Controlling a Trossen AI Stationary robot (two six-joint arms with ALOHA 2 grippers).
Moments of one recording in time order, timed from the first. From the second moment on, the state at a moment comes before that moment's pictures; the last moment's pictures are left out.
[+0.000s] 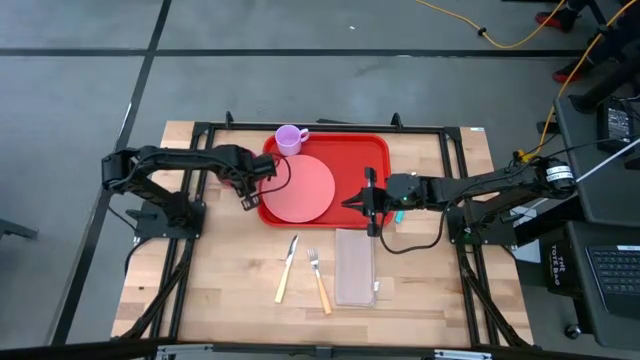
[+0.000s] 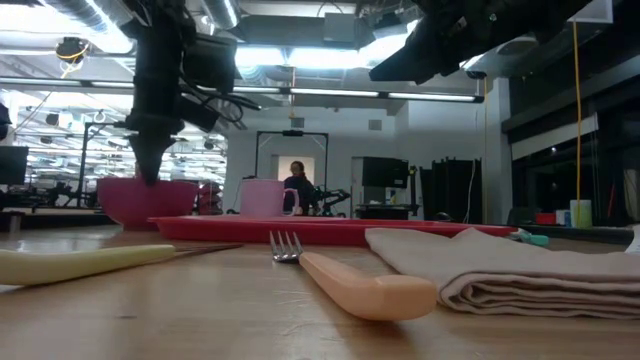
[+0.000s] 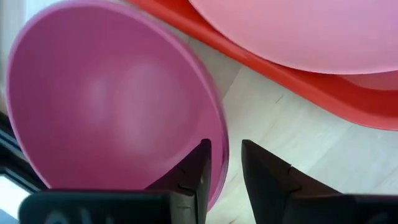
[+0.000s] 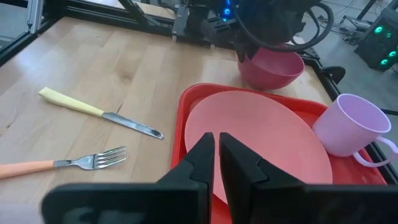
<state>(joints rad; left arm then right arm) 0.33 1.41 0.91 -1.05 -0.24 -0.17 0.04 1.29 0.74 0.14 0.09 -0.17</state>
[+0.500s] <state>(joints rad) 0.33 1.41 0.91 -1.02 -0.19 -0.12 0.04 1.29 0.74 0.14 0.09 -0.17</state>
